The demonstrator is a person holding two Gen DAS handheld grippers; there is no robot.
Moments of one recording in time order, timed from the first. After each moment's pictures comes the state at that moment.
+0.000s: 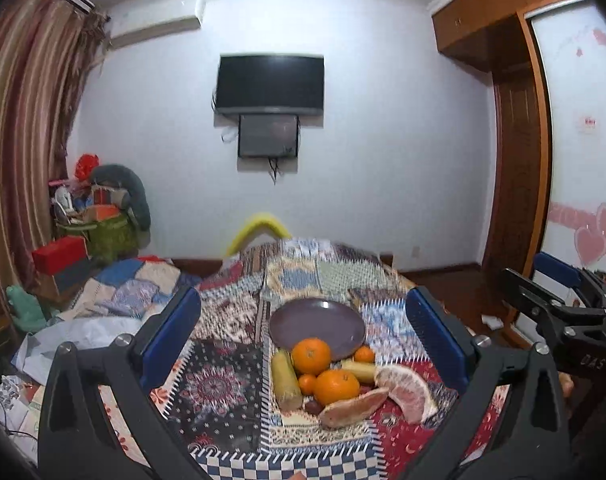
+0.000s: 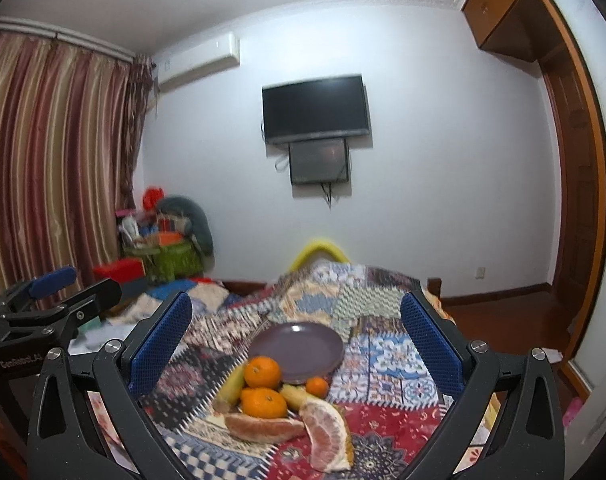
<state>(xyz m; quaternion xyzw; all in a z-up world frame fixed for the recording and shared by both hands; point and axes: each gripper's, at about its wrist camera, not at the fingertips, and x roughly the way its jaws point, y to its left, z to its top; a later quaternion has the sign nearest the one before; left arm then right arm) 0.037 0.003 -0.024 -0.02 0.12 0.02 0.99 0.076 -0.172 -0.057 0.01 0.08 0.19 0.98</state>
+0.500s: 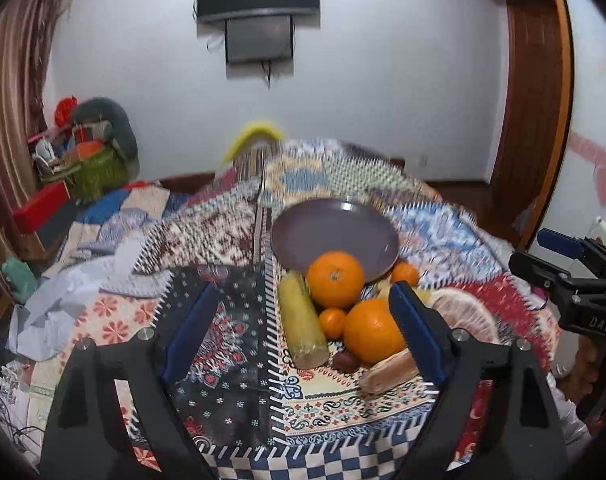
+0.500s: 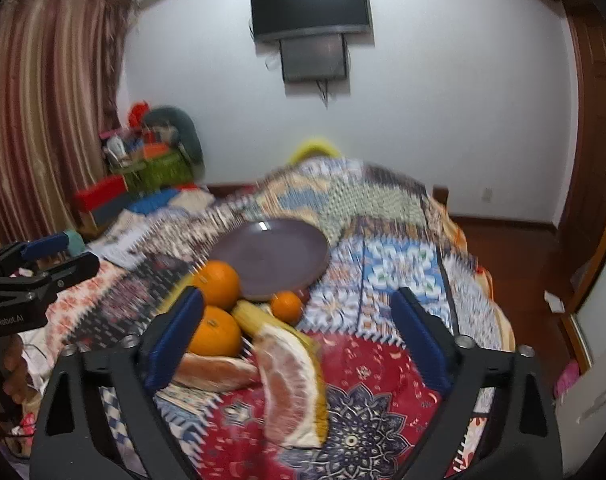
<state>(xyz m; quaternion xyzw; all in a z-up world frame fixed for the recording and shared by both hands) 0.147 0.021 -0.122 0.00 0.29 0.01 0.96 0.175 -0.178 -0.145 -0.02 0.26 0.20 0.94</state>
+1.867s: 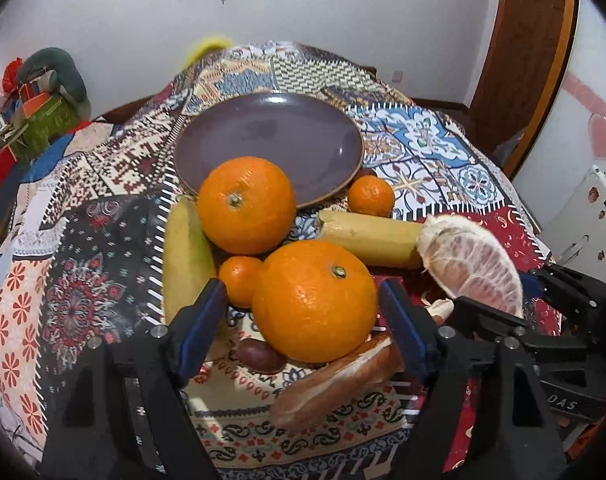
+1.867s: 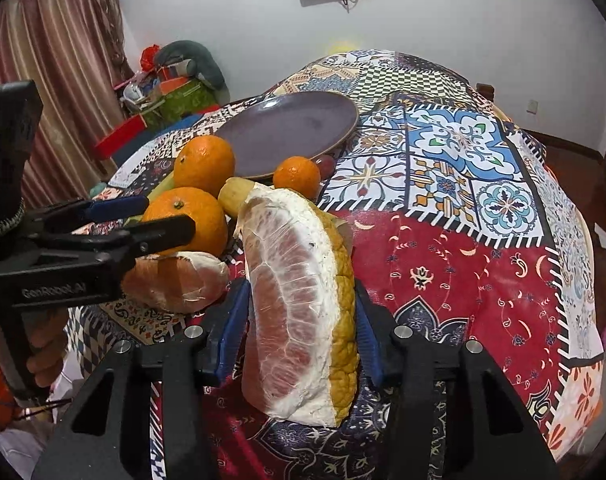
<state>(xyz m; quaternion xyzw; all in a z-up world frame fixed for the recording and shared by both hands) 0.227 -0.038 -0.202 0.01 0.44 -0.05 0.90 0.207 -0.178 -0.228 0.02 0.39 0.27 0.88</state>
